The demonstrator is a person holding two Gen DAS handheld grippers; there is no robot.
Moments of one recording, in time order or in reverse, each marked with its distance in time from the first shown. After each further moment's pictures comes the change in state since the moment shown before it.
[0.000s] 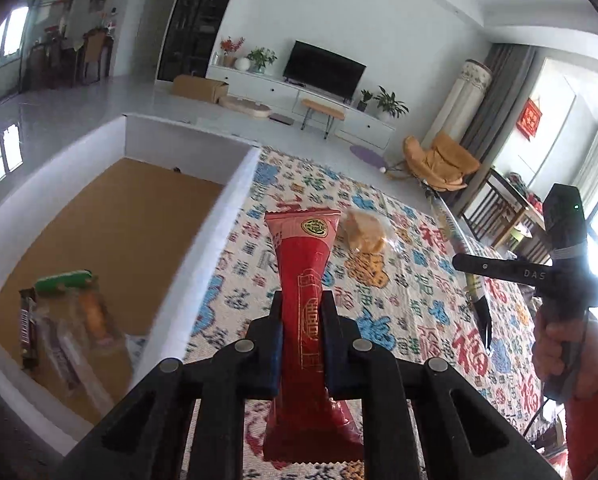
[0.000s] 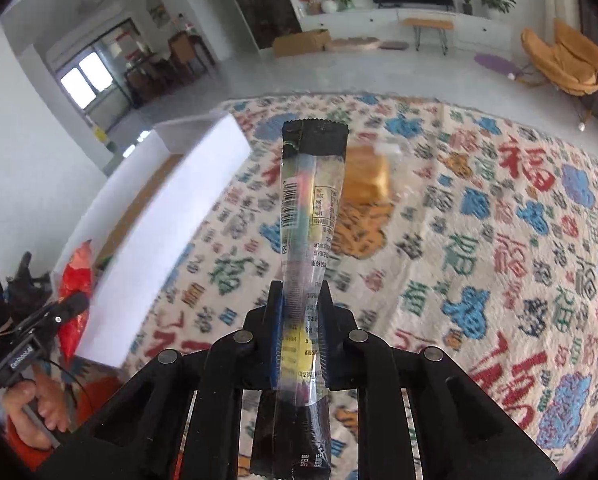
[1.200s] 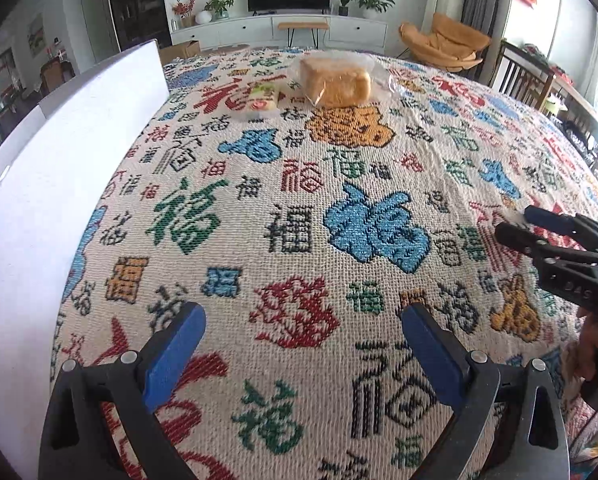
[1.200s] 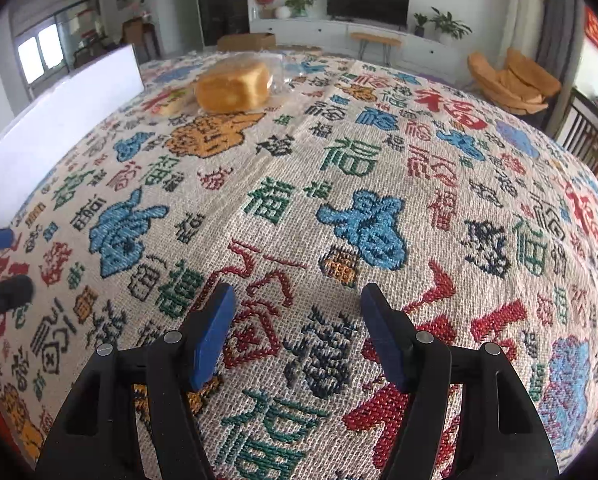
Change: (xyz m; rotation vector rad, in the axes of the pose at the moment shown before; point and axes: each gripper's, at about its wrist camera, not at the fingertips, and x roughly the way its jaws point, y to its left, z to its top) left arm 0.190 -0.123 -0.112 0.314 0.294 0.163; right arm 0.075 -0.109 -0.122 -0.040 -0.062 -0.339
